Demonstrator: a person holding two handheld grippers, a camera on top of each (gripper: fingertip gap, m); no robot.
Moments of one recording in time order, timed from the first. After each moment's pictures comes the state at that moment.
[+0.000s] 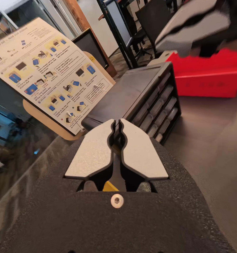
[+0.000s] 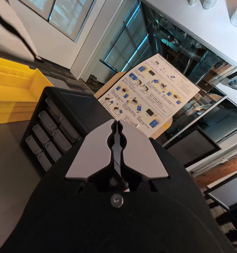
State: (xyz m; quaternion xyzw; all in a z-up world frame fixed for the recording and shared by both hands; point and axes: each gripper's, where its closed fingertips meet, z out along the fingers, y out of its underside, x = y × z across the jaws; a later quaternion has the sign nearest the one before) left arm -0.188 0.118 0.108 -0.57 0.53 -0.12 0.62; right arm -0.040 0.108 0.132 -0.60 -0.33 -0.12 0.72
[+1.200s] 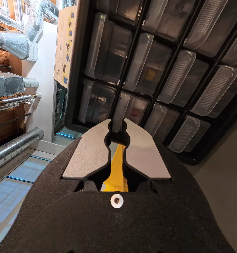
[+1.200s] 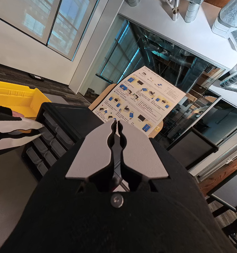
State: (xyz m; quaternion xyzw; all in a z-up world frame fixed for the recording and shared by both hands) left arm -0.168 0.170 -0.010 -0.46 0.50 0.32 0.66; right arm -0.020 0.087 0.161 -0.58 -0.30 -0.09 0.75
